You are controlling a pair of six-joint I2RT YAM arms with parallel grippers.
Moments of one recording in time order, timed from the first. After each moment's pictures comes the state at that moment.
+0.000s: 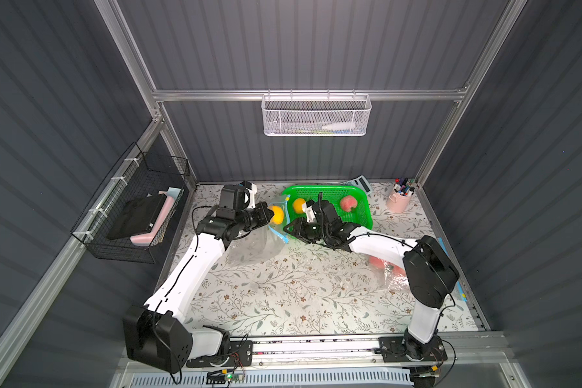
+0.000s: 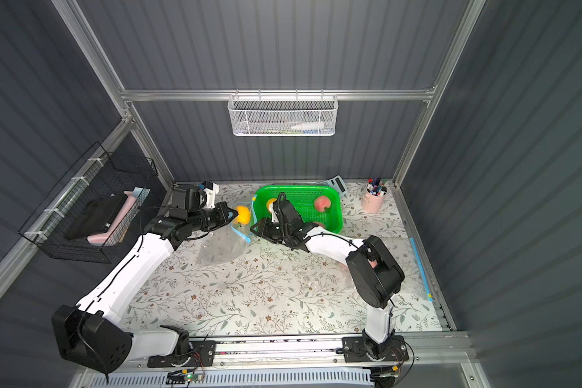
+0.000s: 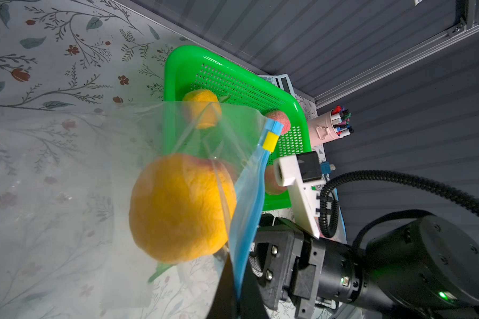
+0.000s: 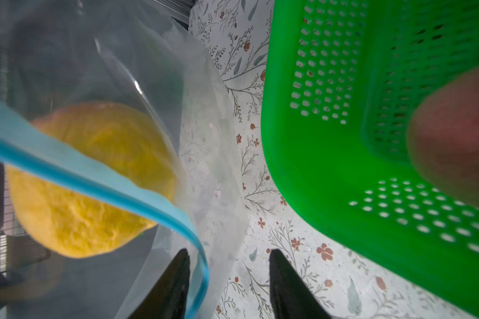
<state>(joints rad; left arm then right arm) -0.30 1.32 1.23 -0.53 0.39 -0.59 0.76 1.86 1.28 0.04 -0.39 0.97</state>
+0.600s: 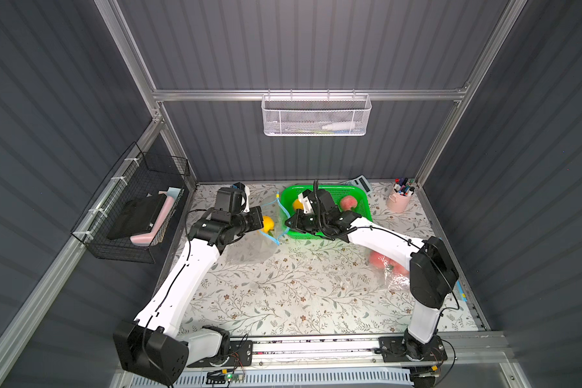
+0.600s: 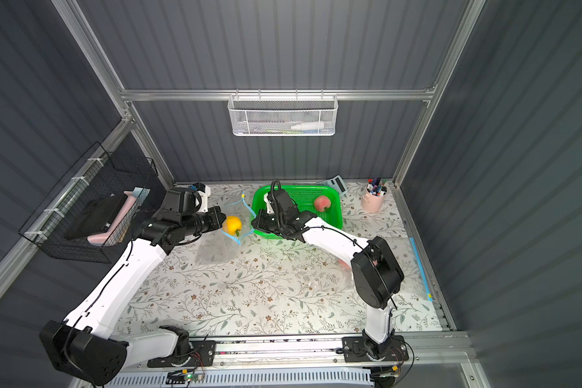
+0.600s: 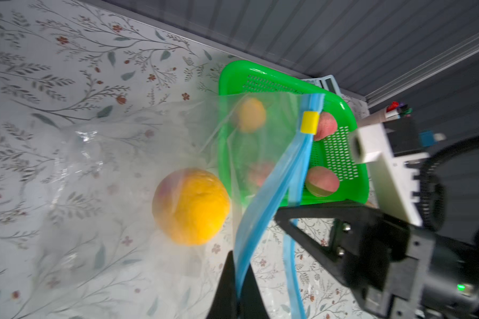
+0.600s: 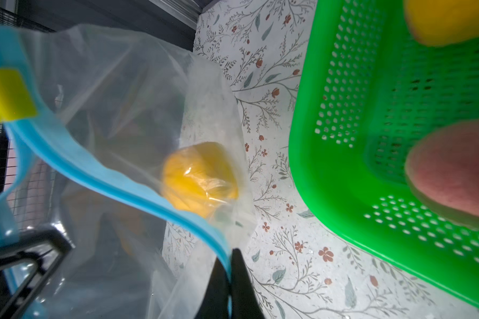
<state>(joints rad) -0.30 1.24 1.27 -0.72 0.14 -0.43 0.78 1.84 1.51 -0.26 -0.29 0.83</state>
